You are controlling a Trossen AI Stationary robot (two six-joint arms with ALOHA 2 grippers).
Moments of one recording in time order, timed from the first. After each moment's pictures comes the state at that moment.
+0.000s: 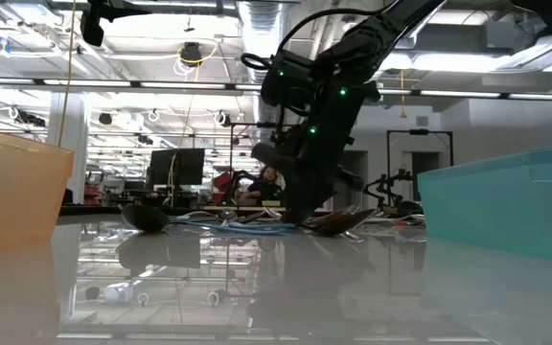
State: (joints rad) left arm 0.48 0.54 0.76 -0.13 -0.30 -0.70; right arm -0.10 2.08 1.32 -0.45 0.14 0.73
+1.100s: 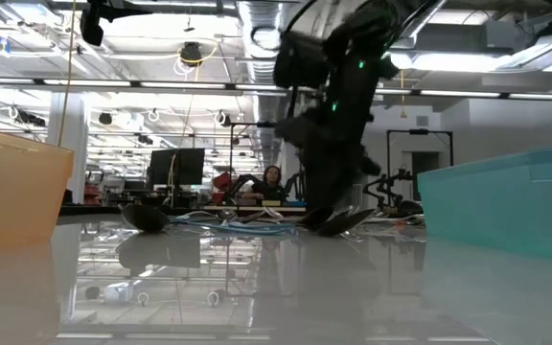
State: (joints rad) left arm 0.48 0.54 0.76 -0.13 -0.30 -0.67; right arm -0.08 1.96 1.31 -0.57 0.03 0.66
